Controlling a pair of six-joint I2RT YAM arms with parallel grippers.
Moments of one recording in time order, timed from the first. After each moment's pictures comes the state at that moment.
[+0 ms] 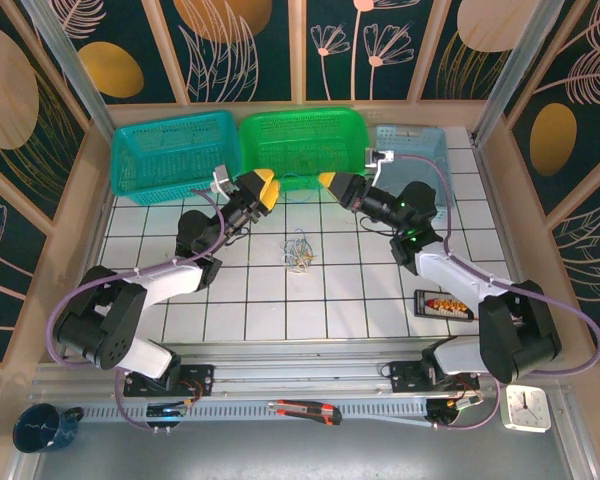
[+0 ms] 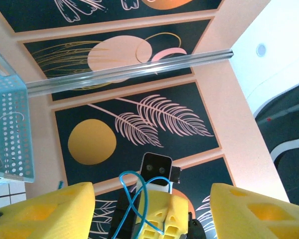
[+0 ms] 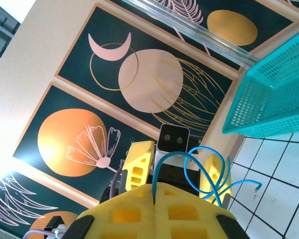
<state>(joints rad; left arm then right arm) -0.48 1.49 0.61 1.24 0.38 -1.61 0.44 1.35 0.76 0.86 -0.71 1.25</state>
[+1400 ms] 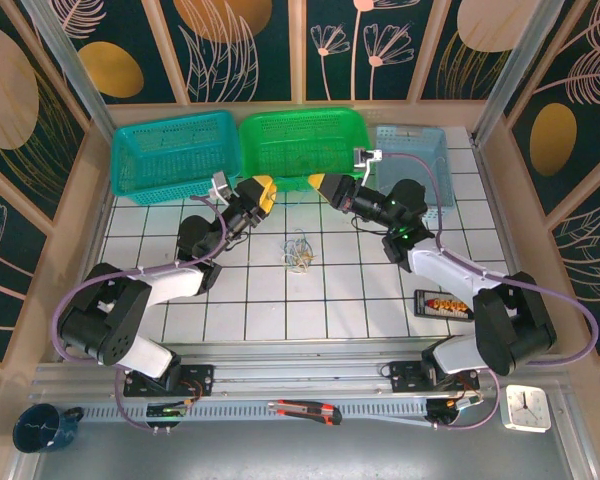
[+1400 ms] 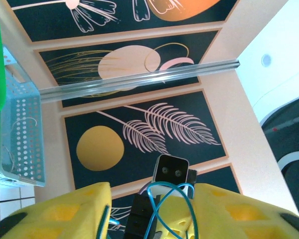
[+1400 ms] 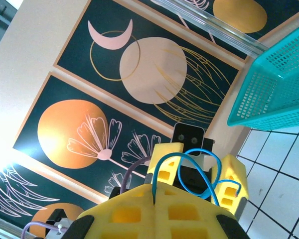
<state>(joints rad) -0.48 1.51 0.57 1.27 0.33 -1.61 0.49 1.39 0.80 0.85 -0.71 1.23</state>
